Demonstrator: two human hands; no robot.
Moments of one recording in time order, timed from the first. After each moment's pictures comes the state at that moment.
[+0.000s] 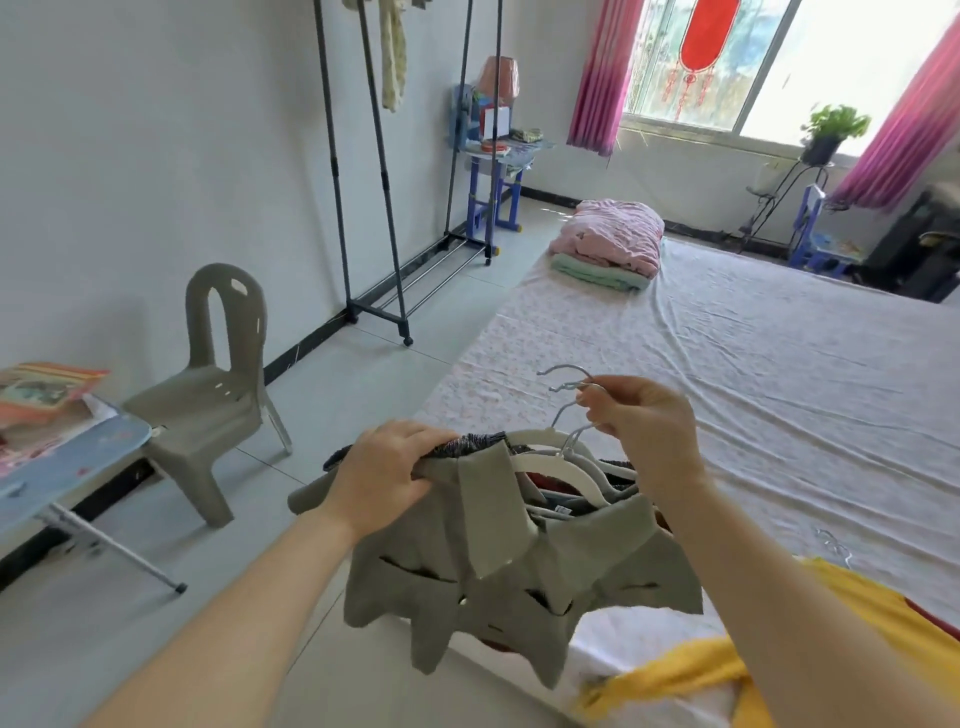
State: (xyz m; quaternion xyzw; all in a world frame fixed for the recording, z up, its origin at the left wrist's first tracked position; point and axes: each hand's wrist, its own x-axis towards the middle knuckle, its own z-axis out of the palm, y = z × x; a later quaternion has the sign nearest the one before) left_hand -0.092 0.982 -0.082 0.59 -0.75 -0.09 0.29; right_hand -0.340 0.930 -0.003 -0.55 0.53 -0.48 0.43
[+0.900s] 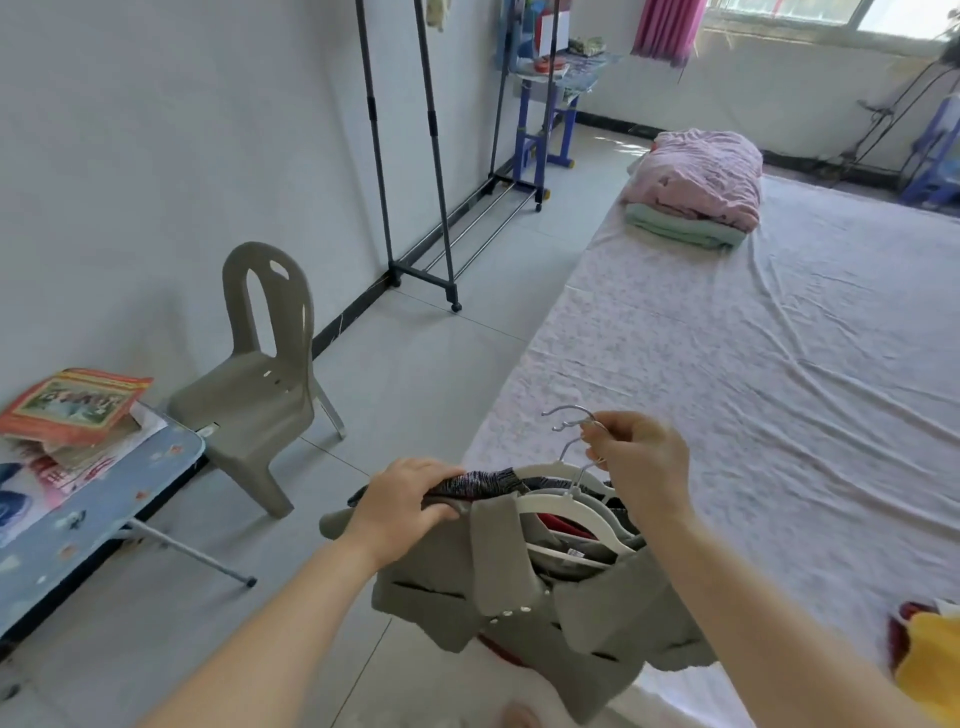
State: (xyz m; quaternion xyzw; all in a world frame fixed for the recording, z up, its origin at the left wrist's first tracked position) left_hand 0.062 0.874 -0.152 0.66 -0.68 -0.25 0.20; right_hand -0.172 0.813 -0.069 -0.53 0.64 -0.39 0.40
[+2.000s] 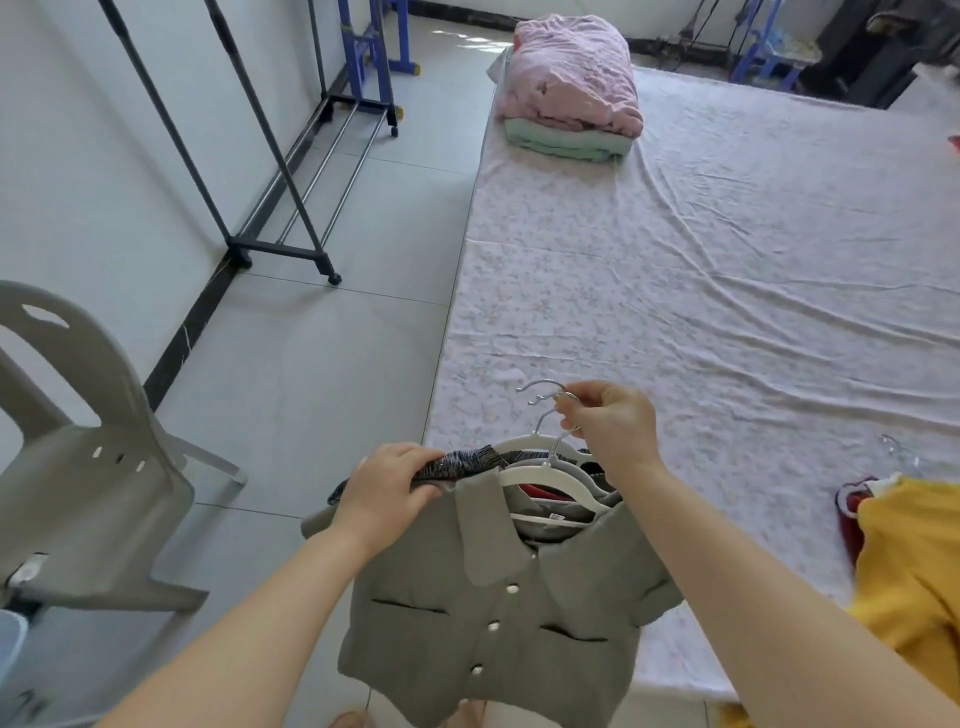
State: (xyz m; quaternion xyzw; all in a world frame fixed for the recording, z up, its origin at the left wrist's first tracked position) left_hand 0.102 0.675 -0.227 0.56 -0.76 -0.29 0.13; right_hand -0.136 0.659 -0.151 -0.42 0.73 -0.39 0.36
